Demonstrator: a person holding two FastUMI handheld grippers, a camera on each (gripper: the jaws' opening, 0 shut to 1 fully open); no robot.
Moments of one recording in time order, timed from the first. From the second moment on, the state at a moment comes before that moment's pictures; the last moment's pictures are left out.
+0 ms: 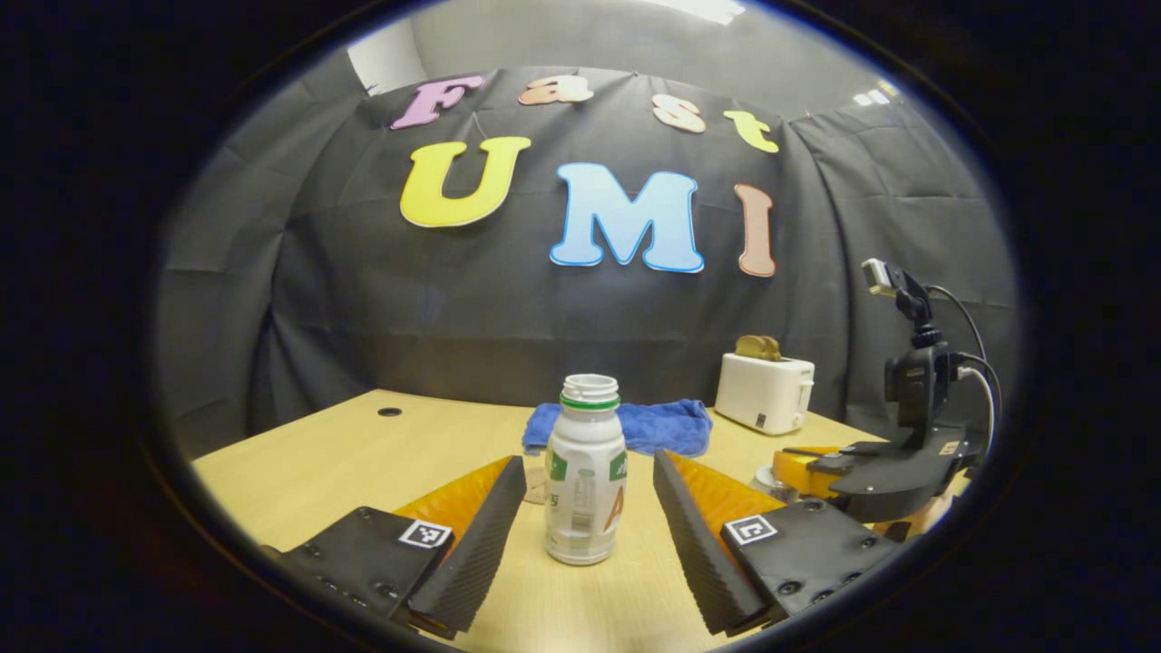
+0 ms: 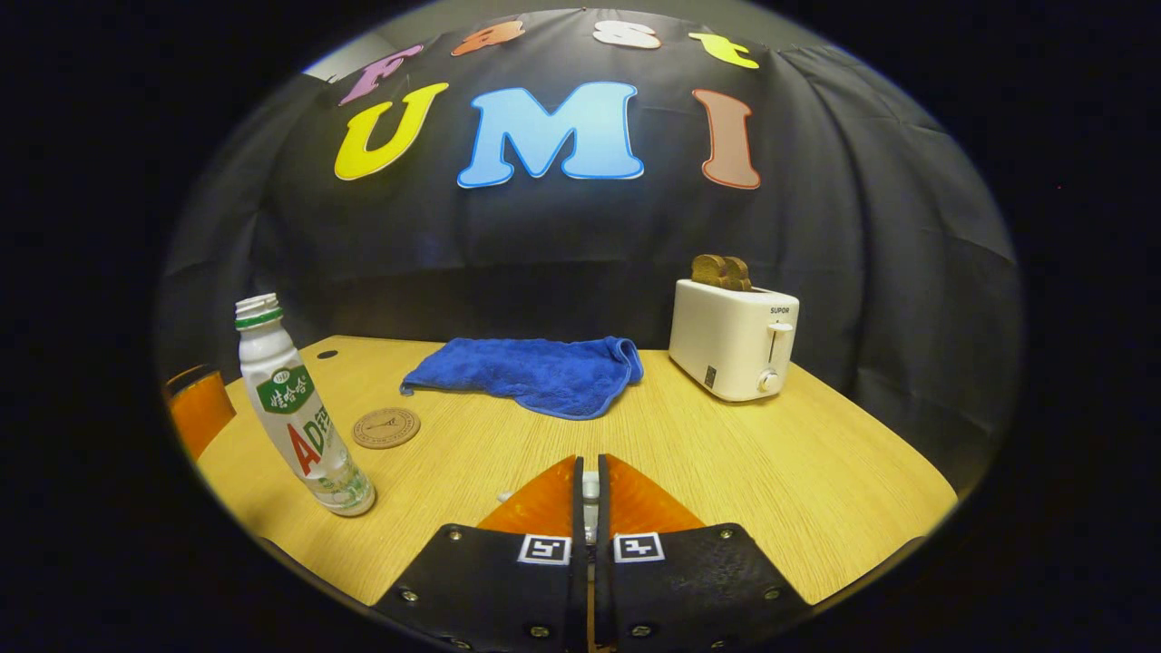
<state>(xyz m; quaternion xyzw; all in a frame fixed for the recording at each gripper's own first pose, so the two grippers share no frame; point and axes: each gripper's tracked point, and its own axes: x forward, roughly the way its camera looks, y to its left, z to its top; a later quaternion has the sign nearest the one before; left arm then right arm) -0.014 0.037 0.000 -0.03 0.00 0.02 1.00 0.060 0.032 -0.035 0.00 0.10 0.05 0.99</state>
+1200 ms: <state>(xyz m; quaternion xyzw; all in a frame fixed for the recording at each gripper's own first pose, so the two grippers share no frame) 0.036 0.035 -0.060 0.00 0.07 0.03 1.00 0.073 -0.029 0.011 0.06 0.00 0.04 1.00</state>
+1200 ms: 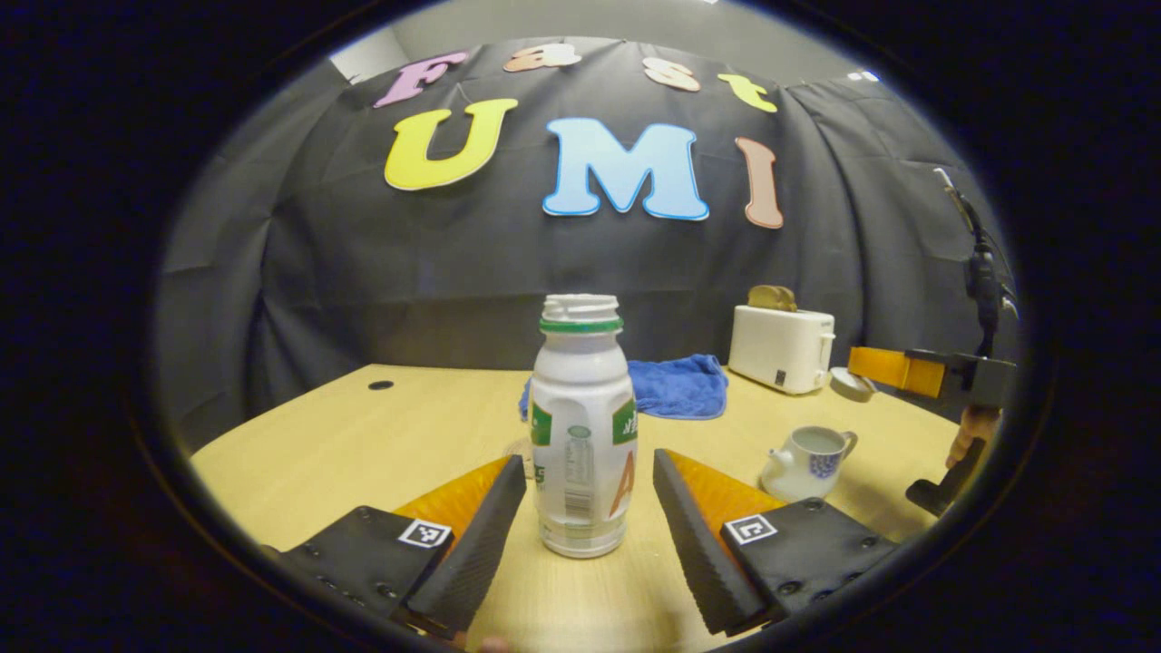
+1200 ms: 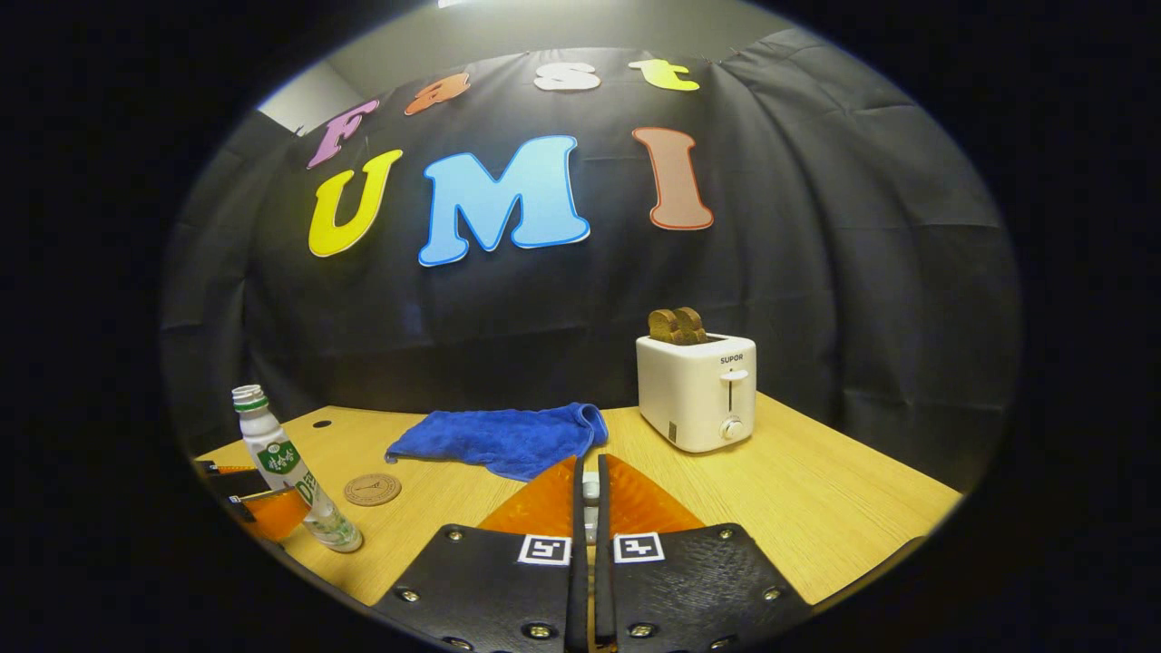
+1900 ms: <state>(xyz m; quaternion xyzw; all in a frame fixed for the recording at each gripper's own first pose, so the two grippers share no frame) 0.074 0.039 -0.071 0.04 0.09 0.06 0.99 0.069 -0.037 0.001 0.09 -0.01 0.06 0.99</state>
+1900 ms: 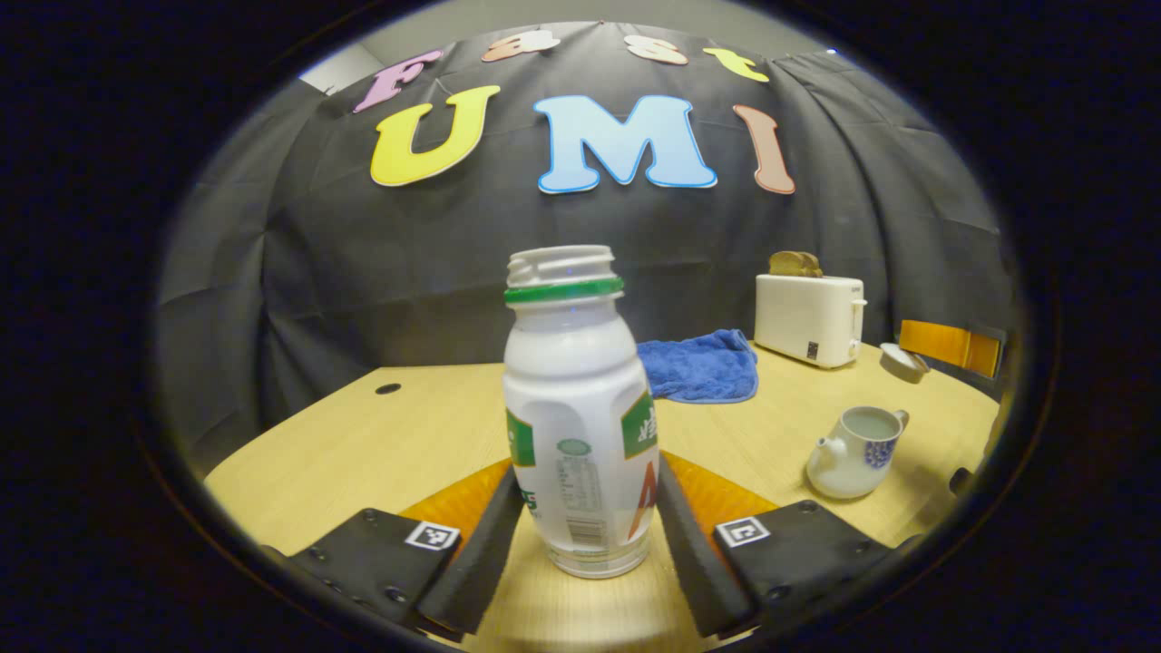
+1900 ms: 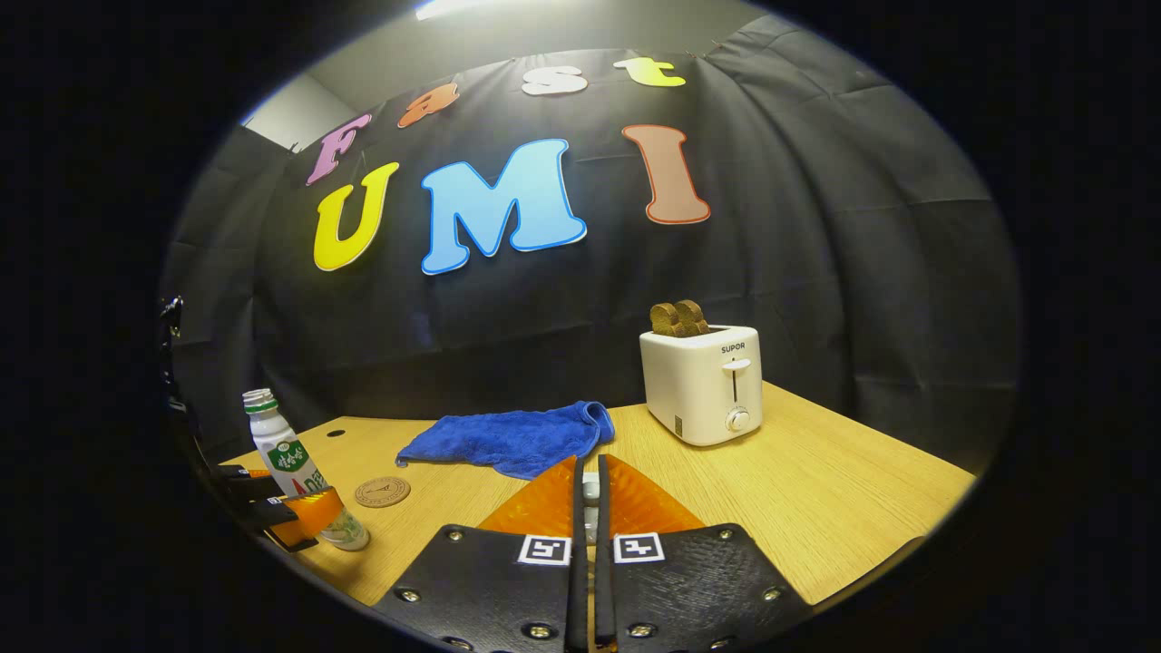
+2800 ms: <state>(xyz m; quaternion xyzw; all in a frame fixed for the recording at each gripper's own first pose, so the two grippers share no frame) 0.082 0.017 -0.051 0.31 0.06 0.08 0.94 0.067 -0.075 0.001 0.11 -0.01 -0.01 0.99</state>
